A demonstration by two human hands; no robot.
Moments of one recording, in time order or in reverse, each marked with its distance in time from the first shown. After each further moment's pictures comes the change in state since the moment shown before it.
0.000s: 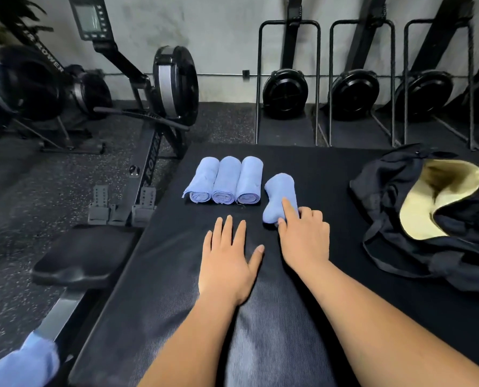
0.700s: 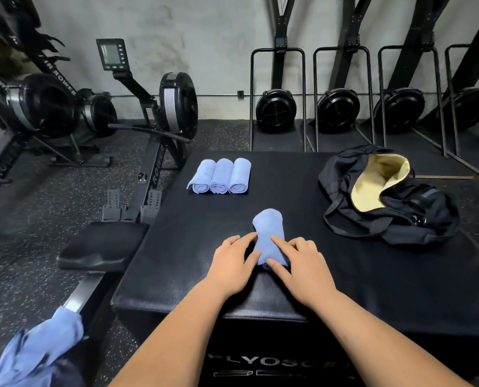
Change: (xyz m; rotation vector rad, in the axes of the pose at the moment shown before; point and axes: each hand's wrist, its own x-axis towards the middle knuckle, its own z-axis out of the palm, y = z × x) left_hand -0.102 0.029 -0.030 -0.438 -0.178 0.070; right_hand -0.172 0.063 -0.065 0.189 -0.135 -0.228
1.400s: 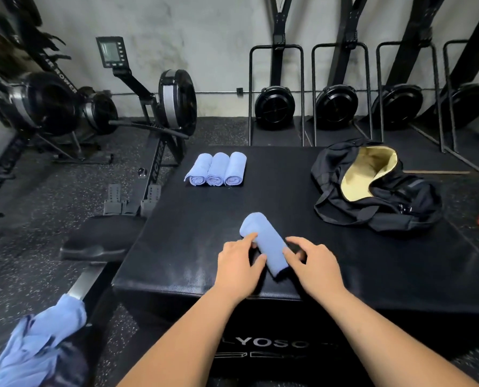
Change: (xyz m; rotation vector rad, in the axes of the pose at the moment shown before) left_hand -0.044 0.037 0.030 -0.027 0.164 0.002; right_hand -0.035 0.029 -0.014 0.343 0.113 0.179
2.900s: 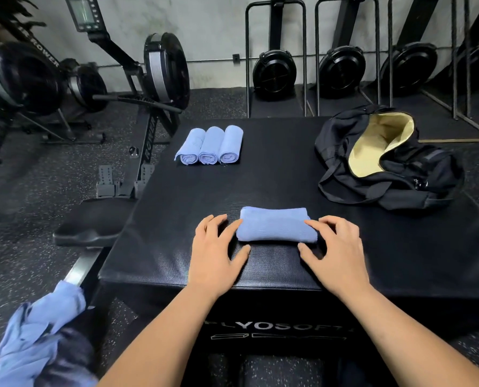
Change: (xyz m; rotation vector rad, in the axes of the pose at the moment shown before) left_hand -0.001 -0.053 -0.003 0.226 0.154 0.128; right_hand -0.005 0.043 -0.004 -0.146 0.131 -0.082
